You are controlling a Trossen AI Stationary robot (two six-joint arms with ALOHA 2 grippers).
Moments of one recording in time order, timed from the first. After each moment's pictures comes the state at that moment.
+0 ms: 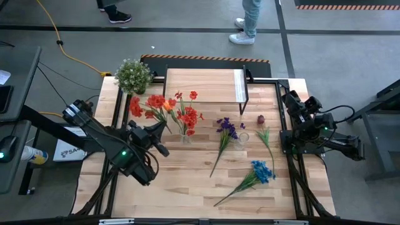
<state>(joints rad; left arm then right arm) -0.67 1.50 1.36 -1.54 -1.57 -1.81 -0.31 0.03 0.04 0.84 0.10 0.54</state>
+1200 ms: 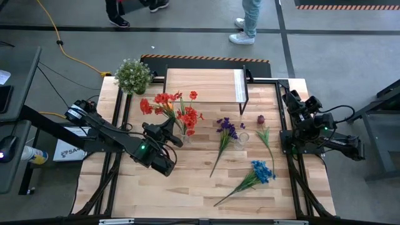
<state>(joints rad) -0.50 1.52 1.11 -0.93 -1.57 -1.61 -0.31 0.03 0.04 0.84 0.14 0.52</state>
